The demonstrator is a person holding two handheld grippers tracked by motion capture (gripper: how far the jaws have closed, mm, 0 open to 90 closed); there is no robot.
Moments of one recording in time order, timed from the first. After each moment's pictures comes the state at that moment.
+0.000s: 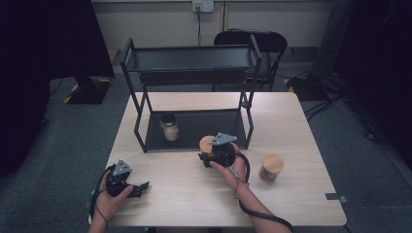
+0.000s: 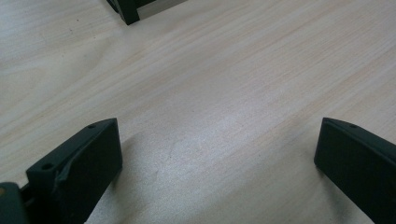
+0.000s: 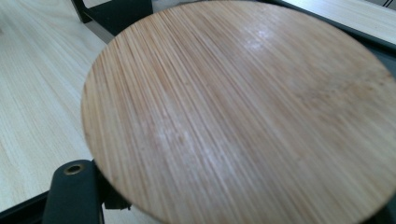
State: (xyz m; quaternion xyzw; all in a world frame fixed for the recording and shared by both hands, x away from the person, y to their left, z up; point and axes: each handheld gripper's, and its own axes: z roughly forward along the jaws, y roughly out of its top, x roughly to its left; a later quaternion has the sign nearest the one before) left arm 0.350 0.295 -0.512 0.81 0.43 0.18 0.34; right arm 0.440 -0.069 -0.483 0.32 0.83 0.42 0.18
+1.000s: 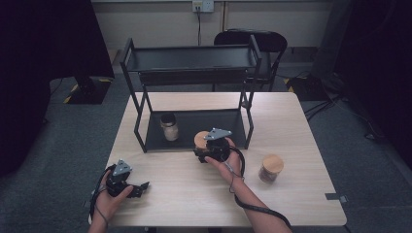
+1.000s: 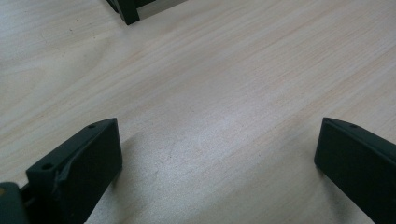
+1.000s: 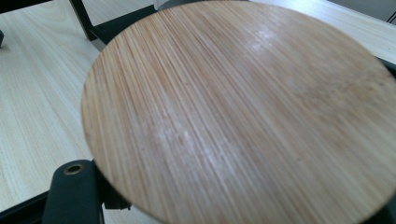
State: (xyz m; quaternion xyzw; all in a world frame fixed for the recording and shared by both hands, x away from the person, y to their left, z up) left arm 0.350 0.295 -0.512 0.81 0.43 0.18 0.34; right arm 0.453 -0.053 -0.474 0.31 0.83 0.43 0.18
